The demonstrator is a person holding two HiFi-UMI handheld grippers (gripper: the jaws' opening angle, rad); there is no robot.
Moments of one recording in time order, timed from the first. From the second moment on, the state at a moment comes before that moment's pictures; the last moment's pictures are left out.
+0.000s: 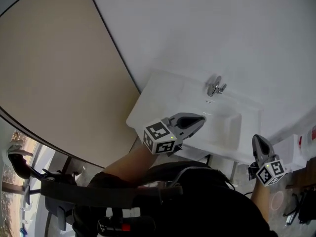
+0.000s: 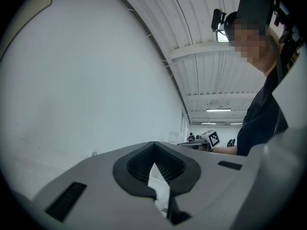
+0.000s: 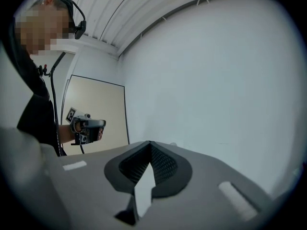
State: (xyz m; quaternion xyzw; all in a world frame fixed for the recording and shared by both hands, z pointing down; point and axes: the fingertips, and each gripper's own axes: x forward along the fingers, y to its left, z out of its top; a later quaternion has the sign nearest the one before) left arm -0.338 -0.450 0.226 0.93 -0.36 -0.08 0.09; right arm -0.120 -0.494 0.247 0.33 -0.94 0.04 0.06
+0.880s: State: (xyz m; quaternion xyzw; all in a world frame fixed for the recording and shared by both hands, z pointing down) left arm -0.347 -0.454 0.230 0.92 -0.37 -0.08 0.10; right arm -0.139 -0.498 0.262 0.31 -0.95 0.03 0.10
